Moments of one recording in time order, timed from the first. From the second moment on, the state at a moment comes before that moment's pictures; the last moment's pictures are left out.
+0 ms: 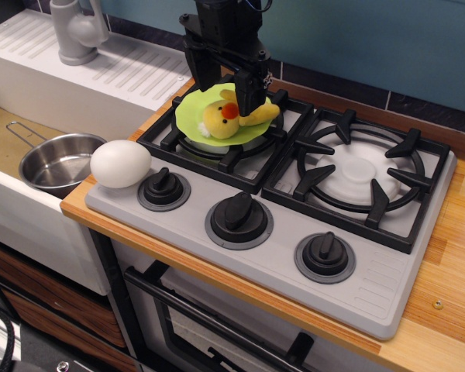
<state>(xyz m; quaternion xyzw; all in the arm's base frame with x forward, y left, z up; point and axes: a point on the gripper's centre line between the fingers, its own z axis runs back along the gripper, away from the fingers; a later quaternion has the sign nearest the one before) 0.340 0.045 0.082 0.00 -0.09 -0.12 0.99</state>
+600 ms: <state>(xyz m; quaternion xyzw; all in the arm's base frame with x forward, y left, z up) 0.287 0.071 0.097 0.02 -0.10 -0.15 0.98</state>
